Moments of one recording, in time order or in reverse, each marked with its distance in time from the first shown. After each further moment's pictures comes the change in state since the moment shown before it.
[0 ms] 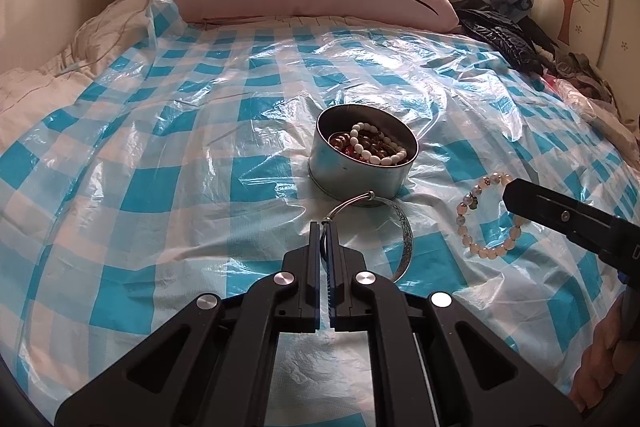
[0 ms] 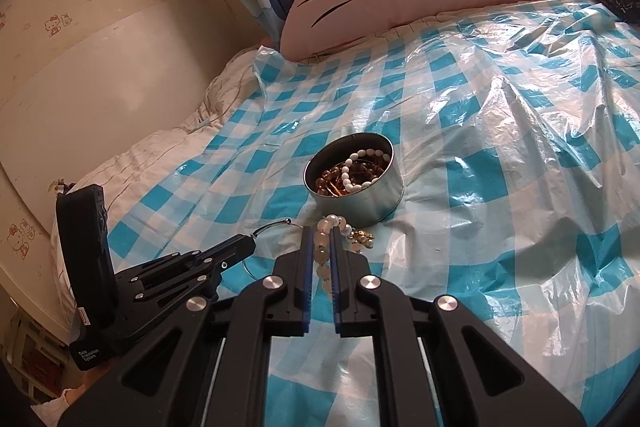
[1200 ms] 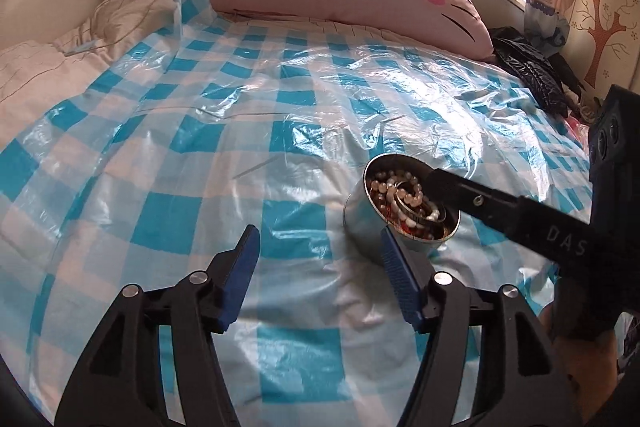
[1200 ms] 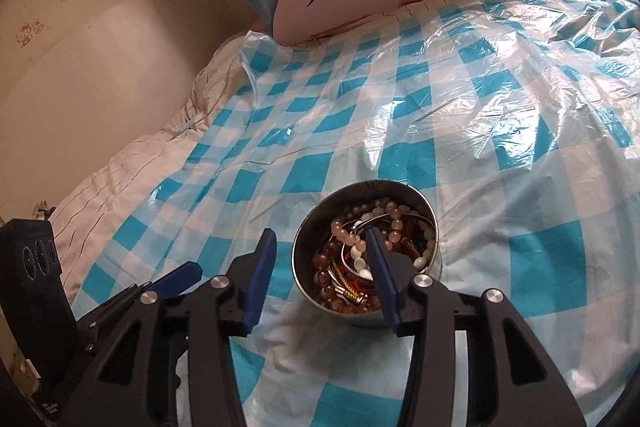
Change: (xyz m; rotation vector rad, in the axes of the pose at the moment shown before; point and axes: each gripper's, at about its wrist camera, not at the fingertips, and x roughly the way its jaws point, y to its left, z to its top) left arm 0.016 0.032 0.039 -0.138 0.012 0.028; right arm 0.092 -0.006 0.060 0.025 0.071 0.020
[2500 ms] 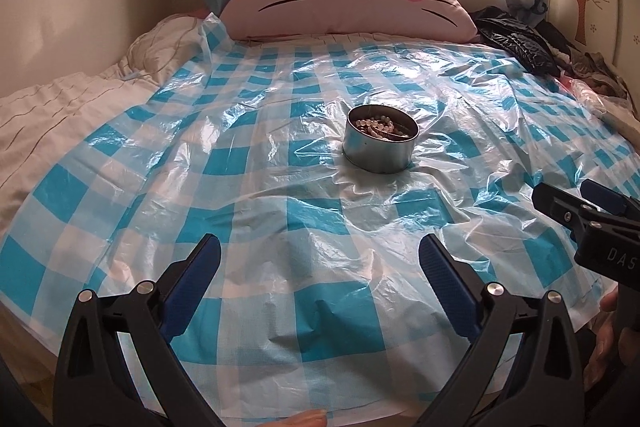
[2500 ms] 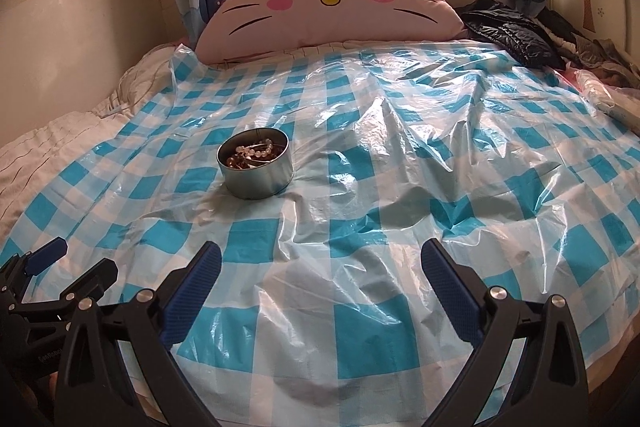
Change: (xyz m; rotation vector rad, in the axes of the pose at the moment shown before) left arm -0.117 -0.027 -0.093 0.133 -0.074 0.121; right arm -0.155 0.035 -0.113 -0.084 -0.136 -0.487
